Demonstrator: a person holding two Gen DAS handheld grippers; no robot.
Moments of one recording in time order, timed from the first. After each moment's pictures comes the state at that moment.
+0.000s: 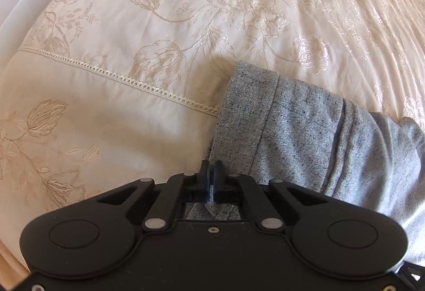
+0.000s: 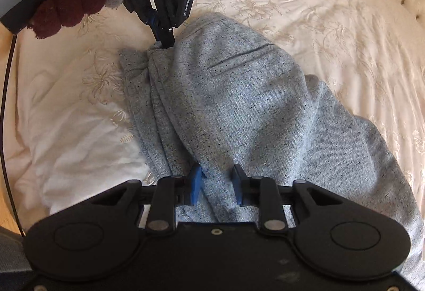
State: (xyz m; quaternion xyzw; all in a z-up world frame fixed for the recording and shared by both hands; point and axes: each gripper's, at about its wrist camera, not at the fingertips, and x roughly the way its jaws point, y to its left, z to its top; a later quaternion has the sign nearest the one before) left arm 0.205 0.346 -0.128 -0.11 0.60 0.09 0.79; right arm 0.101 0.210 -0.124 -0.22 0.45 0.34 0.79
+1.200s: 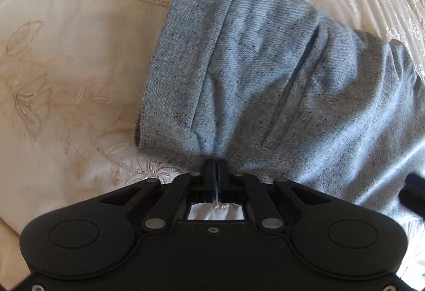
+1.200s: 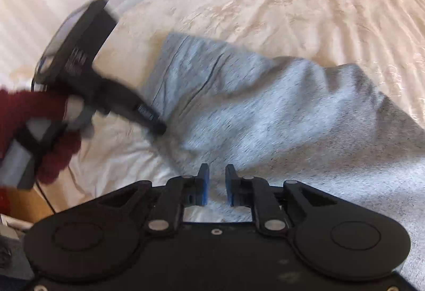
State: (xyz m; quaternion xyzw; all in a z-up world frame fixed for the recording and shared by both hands) left arm 0.146 0.318 -0.158 -0.12 0.66 0.05 0.74; right arm 0.140 0.128 -0.070 0.00 0.52 0.29 0.80
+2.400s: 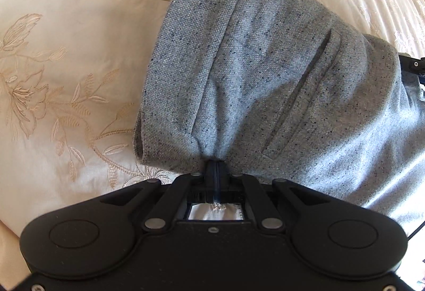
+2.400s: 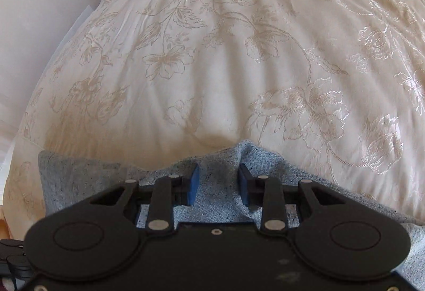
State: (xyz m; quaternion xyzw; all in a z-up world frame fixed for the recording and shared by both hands) left arm 0.155 0.325 -0.163 -0.12 0.67 0.06 0.73; right arm 0.301 0.084 -0.129 0.08 0.57 0.18 0.80
